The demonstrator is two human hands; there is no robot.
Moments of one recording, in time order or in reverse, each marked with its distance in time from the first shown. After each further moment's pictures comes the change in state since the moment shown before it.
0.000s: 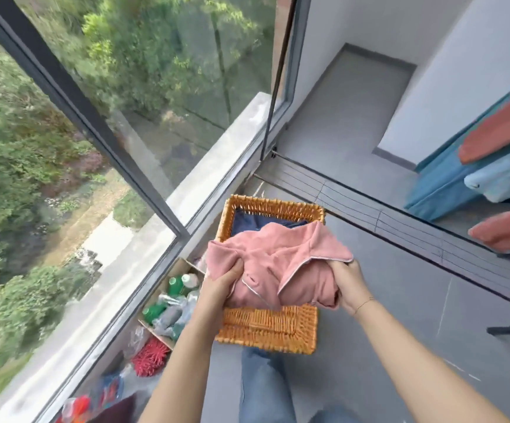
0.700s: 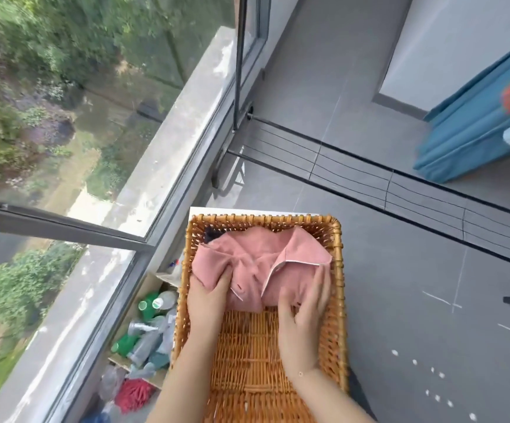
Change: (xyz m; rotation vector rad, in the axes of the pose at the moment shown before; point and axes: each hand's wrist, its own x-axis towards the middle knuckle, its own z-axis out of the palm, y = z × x) left_hand 0.221 -0.021 0.049 0.502 0.236 0.118; right_hand 0.109 0.087 0.110 -0.369 0.245 -0.271
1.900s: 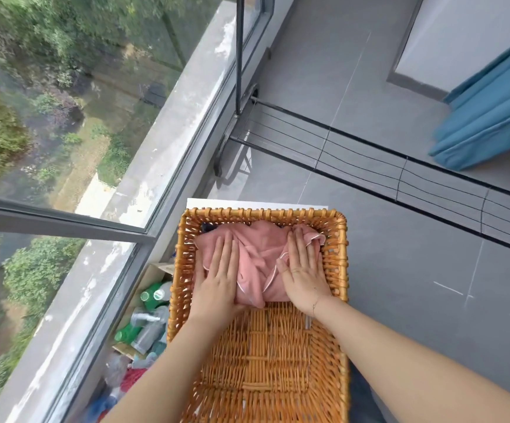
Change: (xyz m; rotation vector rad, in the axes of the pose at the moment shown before) left_hand 0.038 -0.041 0.015 1.312 -0.211 0.815; right_hand 0.105 0.050 0.006 -0.768 -0.693 -0.081
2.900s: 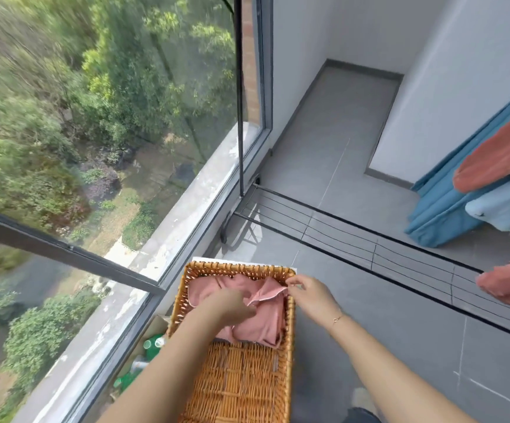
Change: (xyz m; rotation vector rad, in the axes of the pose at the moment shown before) left_hand -0.003 0.102 -0.221 -0.331 -0.523 -0.192; right_hand -0.101 0.004 -0.170 0.418 0.083 -0.029
